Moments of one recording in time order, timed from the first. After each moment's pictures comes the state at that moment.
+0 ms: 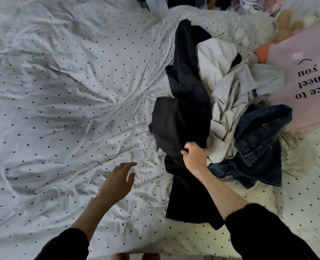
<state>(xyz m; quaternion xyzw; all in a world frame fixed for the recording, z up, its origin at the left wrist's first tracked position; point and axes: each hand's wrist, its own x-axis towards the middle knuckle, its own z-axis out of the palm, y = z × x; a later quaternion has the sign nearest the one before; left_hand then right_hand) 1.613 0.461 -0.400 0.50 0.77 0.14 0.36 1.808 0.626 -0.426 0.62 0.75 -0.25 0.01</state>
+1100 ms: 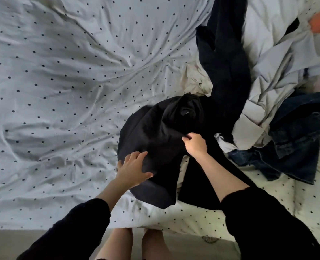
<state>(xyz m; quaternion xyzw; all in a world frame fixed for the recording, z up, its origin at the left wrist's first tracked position) 1.608 0.436 -0.490 0.45 0.78 -0.02 0.43 1.753 0.604 -0.491 0.66 0.63 -0.40 0.11</state>
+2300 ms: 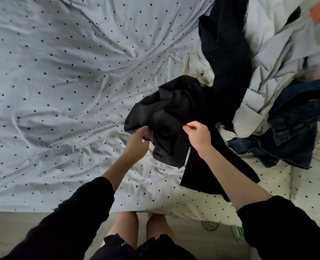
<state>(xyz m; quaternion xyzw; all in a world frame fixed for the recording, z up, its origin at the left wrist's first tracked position) 1.600 0.451 -0.458 0.28 0.78 0.30 0.48 1.749 0.571 -0.441 0.66 0.62 -0.43 -0.02</state>
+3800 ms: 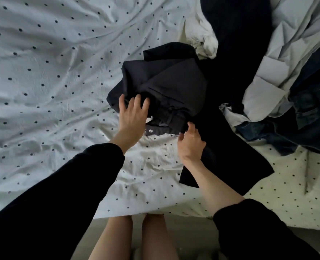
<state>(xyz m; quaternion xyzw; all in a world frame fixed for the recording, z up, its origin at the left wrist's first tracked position) 1.602 0.505 -0.572 0.61 0.78 -0.11 0.07 1.771 0.526 -0.552 0.69 0.68 -0.25 0.04</state>
